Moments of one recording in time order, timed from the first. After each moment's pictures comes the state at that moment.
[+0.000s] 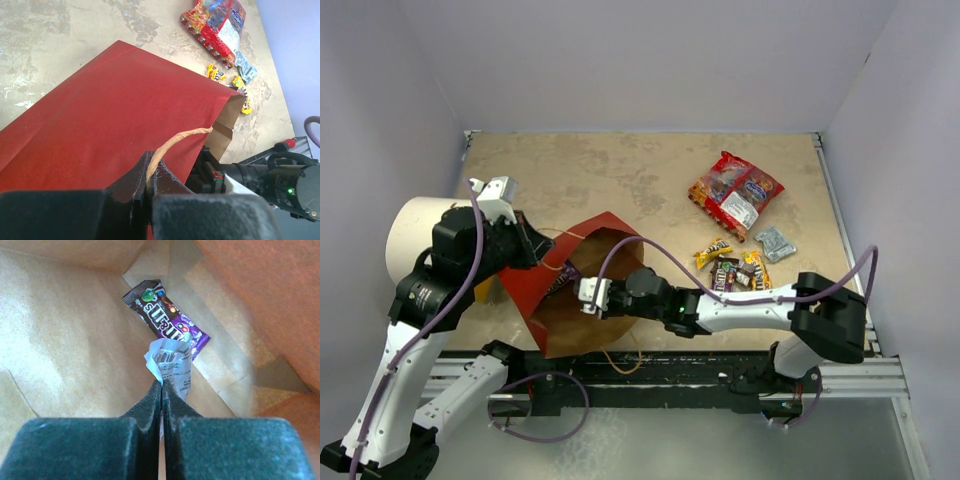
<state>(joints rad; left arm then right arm) -0.37 0.76 1.16 -0.88 0.15 -0.47 1.24 1.57 0.81 0.44 0.00 -0.43</state>
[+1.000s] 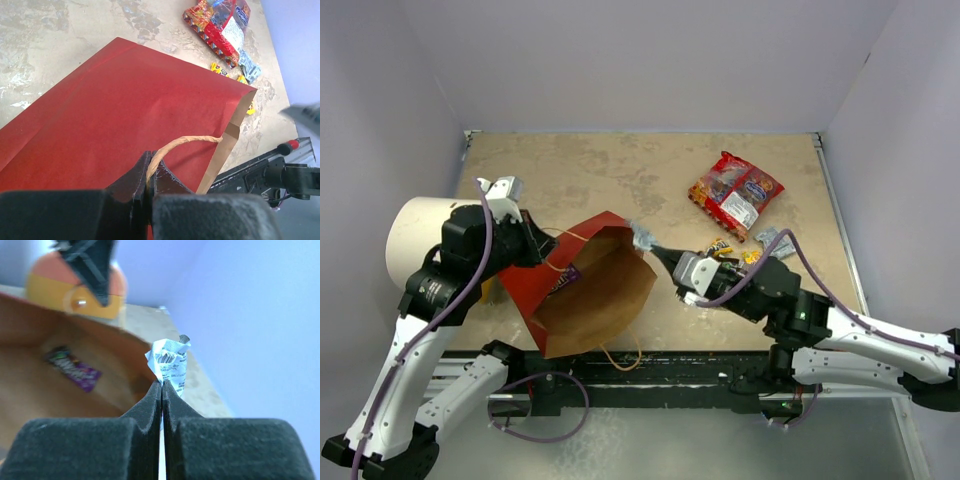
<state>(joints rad) -0.37 0.76 1.11 -0.83 0.15 -0.47 1.24 0.81 0.83 0.04 0.13 -0.54</state>
